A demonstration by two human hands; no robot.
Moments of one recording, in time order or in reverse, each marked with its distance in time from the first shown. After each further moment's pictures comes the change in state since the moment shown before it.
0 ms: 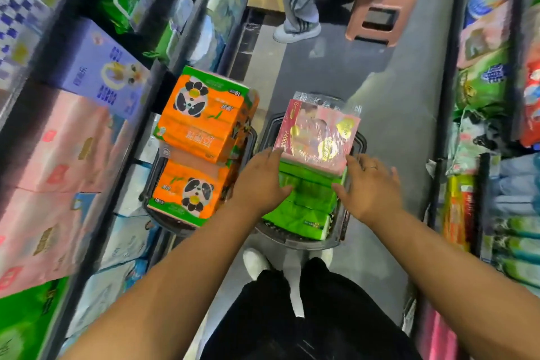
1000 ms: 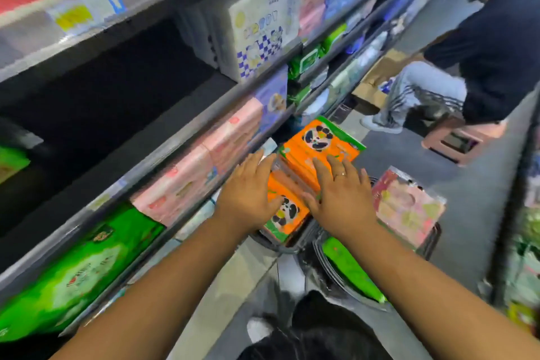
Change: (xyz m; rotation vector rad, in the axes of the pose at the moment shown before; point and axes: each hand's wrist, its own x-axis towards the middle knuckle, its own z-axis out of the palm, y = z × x) left_hand -0.291 -0.200 -0.164 -0.054 0.452 -0.210; right_hand -0.155 -0.350 -0.072 -0.095 0.423 -0.524
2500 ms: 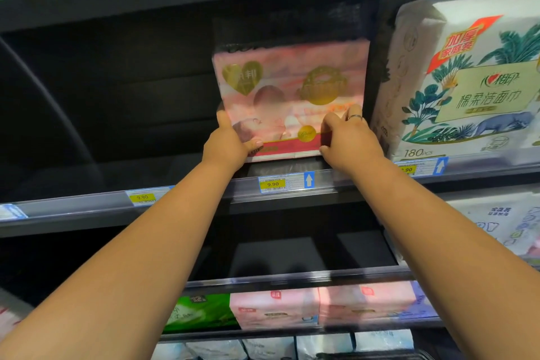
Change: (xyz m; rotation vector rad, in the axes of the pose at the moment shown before) left_hand 0.094 -0.171 -0.321 -0.089 0.883 -0.959; right_hand 0.366 -0.267 -0.207 0.307 0.189 -0.792
